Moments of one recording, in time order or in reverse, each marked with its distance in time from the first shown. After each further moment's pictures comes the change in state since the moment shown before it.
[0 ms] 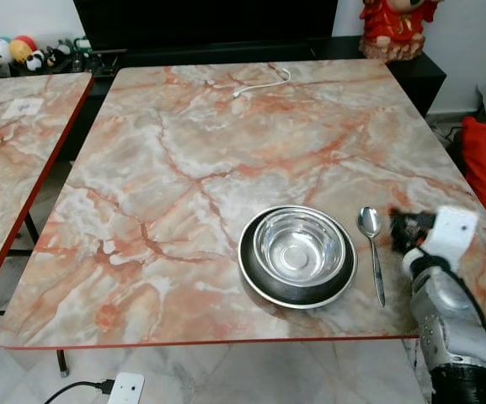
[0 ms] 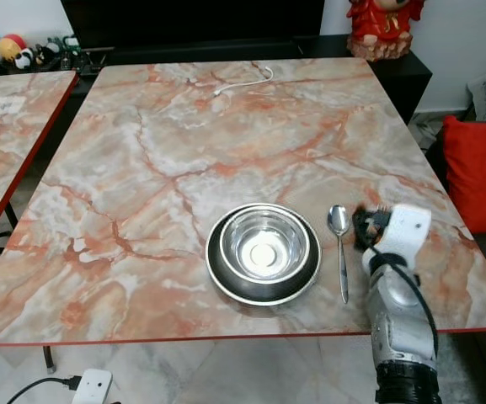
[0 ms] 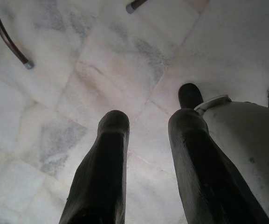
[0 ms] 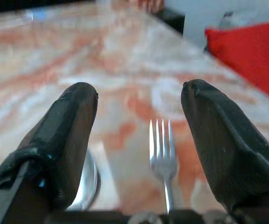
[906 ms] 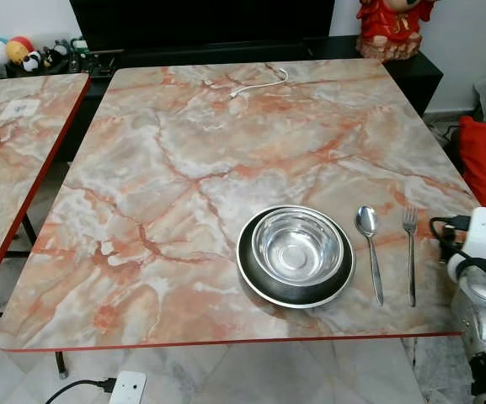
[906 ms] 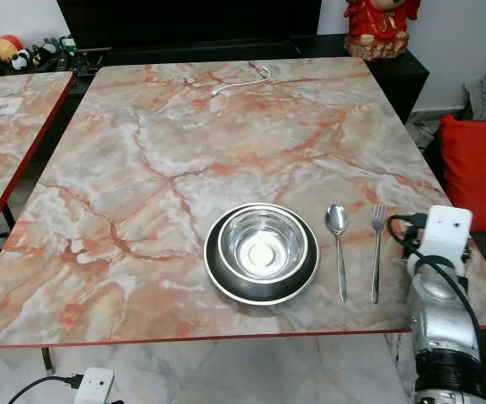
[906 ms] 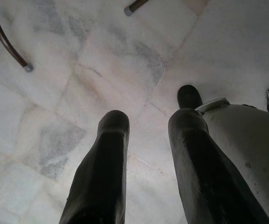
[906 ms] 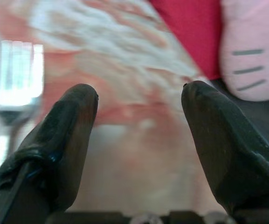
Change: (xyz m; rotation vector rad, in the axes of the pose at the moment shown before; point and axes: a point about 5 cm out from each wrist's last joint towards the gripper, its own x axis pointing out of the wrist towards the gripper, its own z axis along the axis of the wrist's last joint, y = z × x) left arm 0.001 0.000 0.002 -0.001 -0.004 -0.002; right arm 0.010 -0.053 -0.018 -0.300 0.296 -0.205
